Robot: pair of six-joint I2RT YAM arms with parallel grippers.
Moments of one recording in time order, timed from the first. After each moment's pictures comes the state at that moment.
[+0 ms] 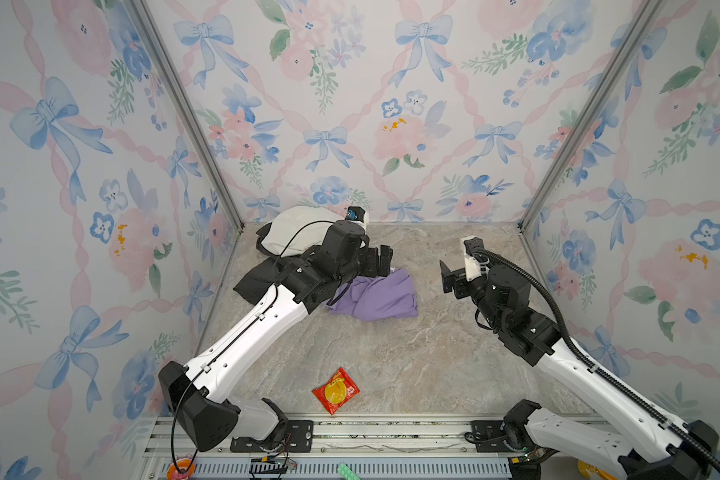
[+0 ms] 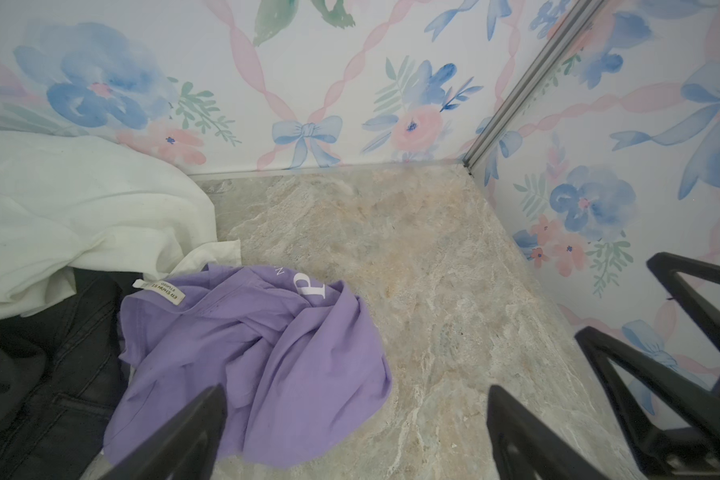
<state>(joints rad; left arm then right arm) -0.67 1.38 1.45 -0.62 -0.15 -0.44 0.61 1.01 0.91 -0.12 0.41 -0.12</state>
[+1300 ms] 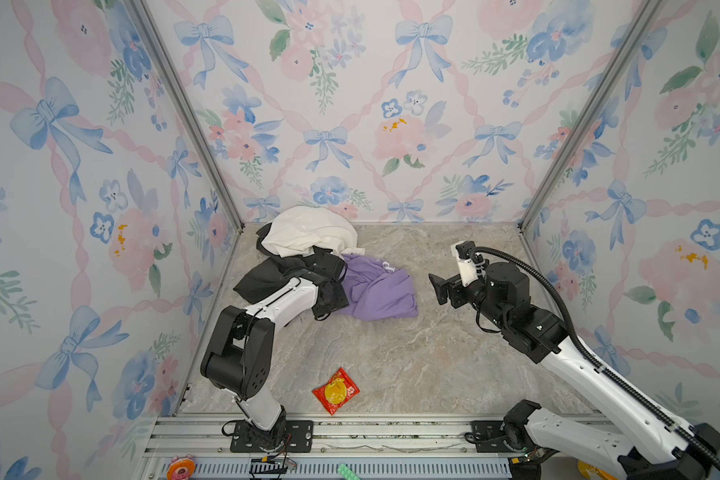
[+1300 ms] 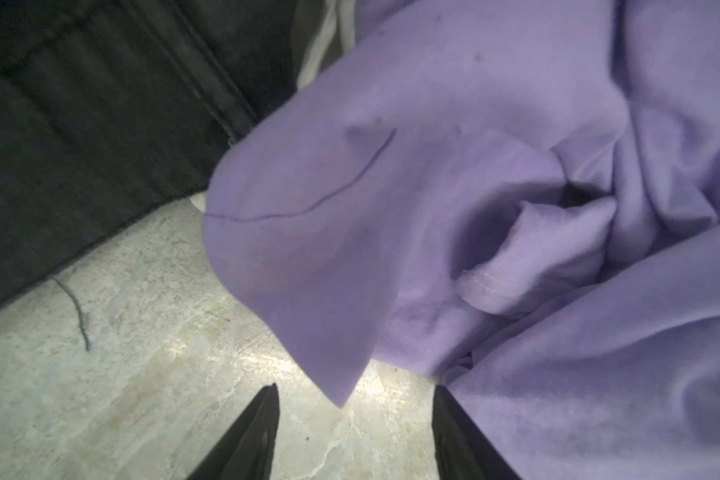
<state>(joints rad) -0.40 1.68 1.12 -0.65 -0.04 -0.75 0.61 1.01 0.98 -0.32 0.19 -0.04</state>
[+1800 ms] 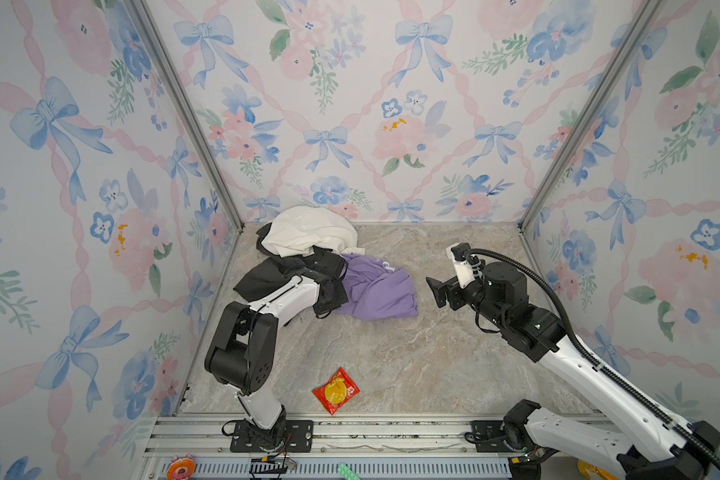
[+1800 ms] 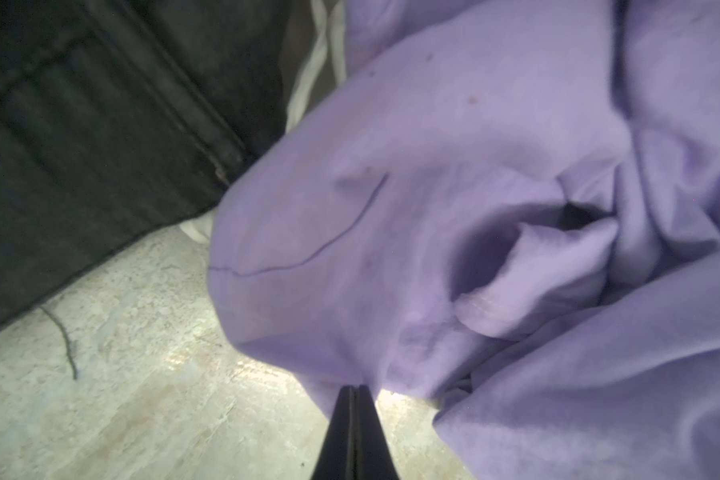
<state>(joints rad) -0.39 1.70 1.16 -0.62 -0.04 -0.73 0.61 1.02 0.98 -0.34 0.13 -0.10</state>
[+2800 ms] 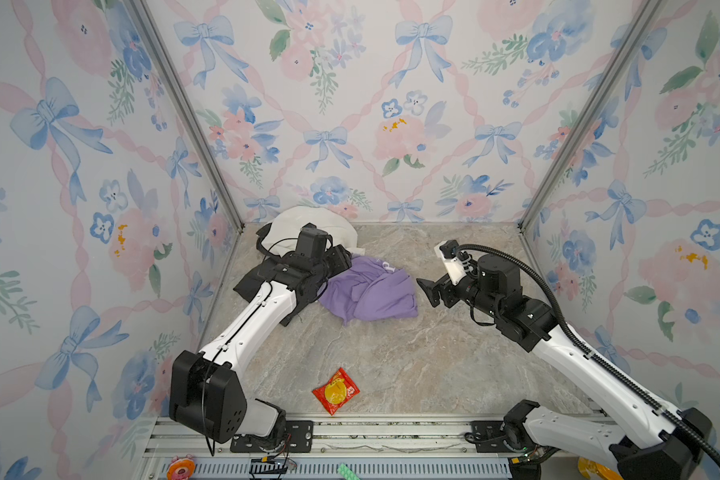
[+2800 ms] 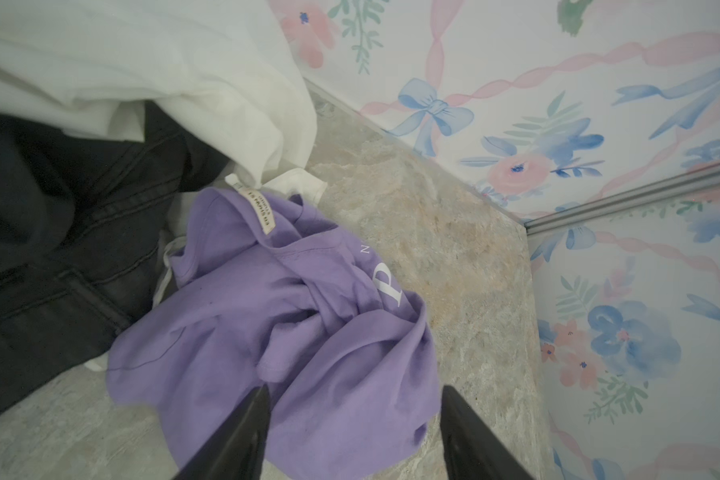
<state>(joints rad) -0.36 1.39 1.13 -0.42 0.04 -0.79 0.59 1.09 1.04 -0.34 -0.01 -0.13</state>
